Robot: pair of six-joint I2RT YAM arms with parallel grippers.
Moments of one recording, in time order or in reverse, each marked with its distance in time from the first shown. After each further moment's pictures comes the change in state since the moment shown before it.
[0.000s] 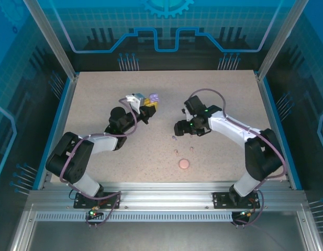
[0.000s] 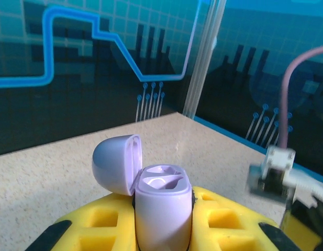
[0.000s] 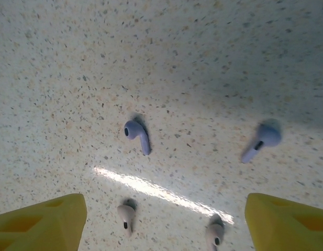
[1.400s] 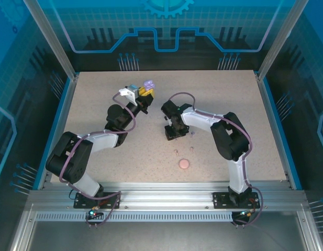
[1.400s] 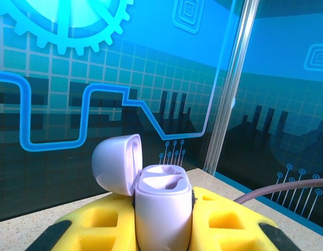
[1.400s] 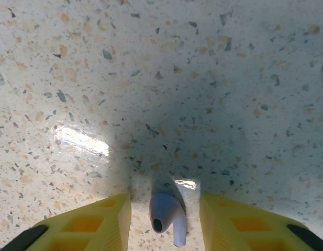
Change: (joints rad) left arm 0.000 -0.001 0.068 0.116 -0.129 -0.036; right arm 0.121 0.378 0.267 -0.098 0.100 -0.052
